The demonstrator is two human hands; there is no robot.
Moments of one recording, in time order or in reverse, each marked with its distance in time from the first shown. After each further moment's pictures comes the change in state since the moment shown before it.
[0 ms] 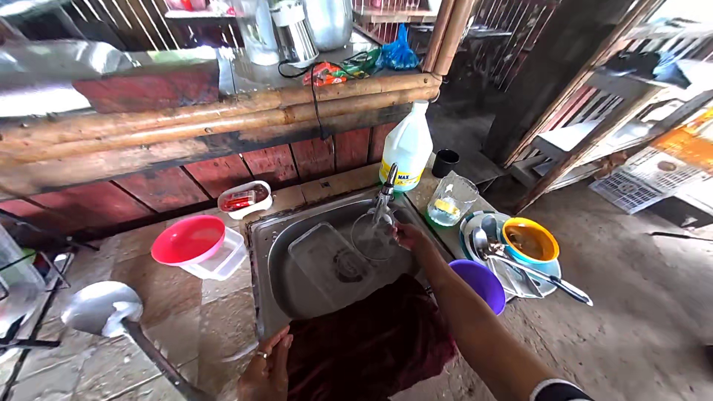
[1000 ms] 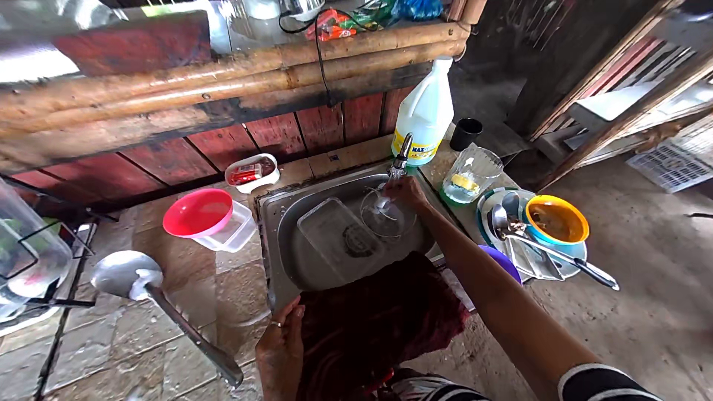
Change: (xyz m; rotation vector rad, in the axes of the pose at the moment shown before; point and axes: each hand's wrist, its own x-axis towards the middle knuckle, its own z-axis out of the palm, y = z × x) left_hand -0.002 -0.008 0.012 0.070 0.095 0.086; right_hand 0.018 -0.010 0.026 -1.085 -0.072 -0.568
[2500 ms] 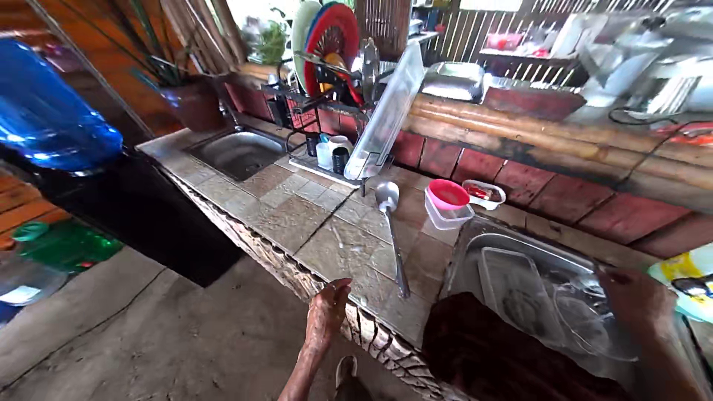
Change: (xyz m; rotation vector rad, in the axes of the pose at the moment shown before) left_hand -0.126 -0.069 -0.227 0.138 0.388 -0.347; right_hand -0.082 -0.132 0.069 -0.454 0.102 -0.339
